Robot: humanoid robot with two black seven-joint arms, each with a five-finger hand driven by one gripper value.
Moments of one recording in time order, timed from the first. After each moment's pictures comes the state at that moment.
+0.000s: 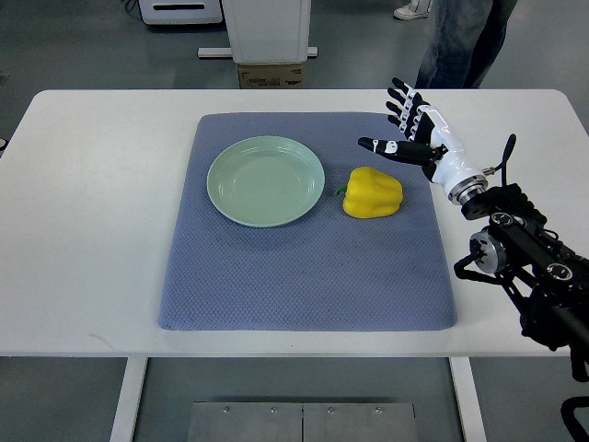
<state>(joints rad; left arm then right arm) -0.01 0.00 -0.11 -0.23 0.09 0.18 -0.17 0.66 -0.12 0.93 0.88 -0.87 0.03 0.31</state>
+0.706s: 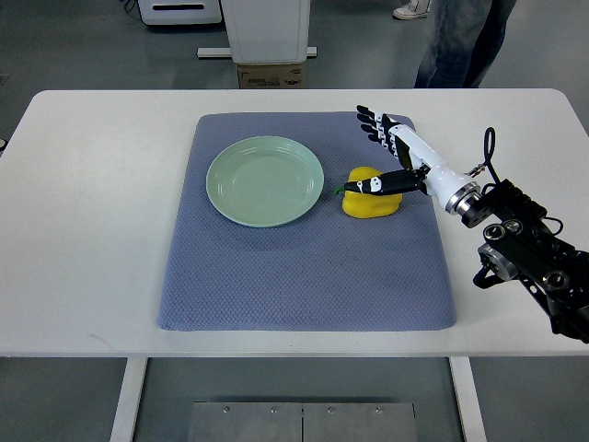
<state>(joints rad) -0.01 0.00 -0.11 -0.23 0.09 0.18 -0.17 0.72 -0.20 0.71 0.87 -1.06 0.08 0.38</state>
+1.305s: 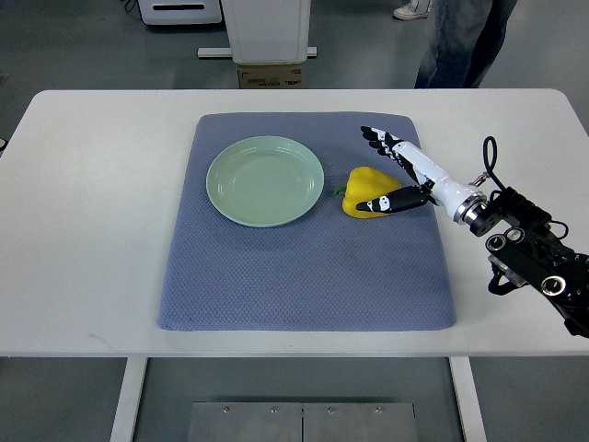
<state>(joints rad) -0.01 0.00 -0.11 -0.23 0.09 0.18 -0.17 0.75 -0.22 0.61 0.76 -1.14 0.06 0.44</state>
